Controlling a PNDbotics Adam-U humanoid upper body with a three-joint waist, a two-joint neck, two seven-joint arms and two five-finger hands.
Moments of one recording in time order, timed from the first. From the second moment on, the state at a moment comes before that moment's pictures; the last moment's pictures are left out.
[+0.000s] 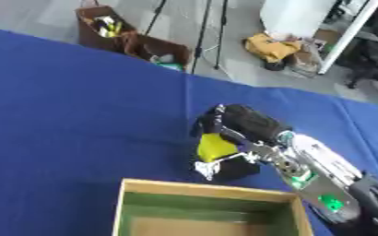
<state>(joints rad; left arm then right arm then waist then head) -0.41 0.11 -0.01 -2.00 -0.17 -0.26 0.28 -0.59 -1.04 0.07 -1.82 0.53 -0.02 0.20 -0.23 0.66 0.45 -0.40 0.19</state>
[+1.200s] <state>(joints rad) -0.40 0.12 -0.01 -1.99 -0.15 -0.25 0.27 -0.55 -1.05 0.06 -1.87 0.37 0.01 -0.11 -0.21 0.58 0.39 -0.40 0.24</state>
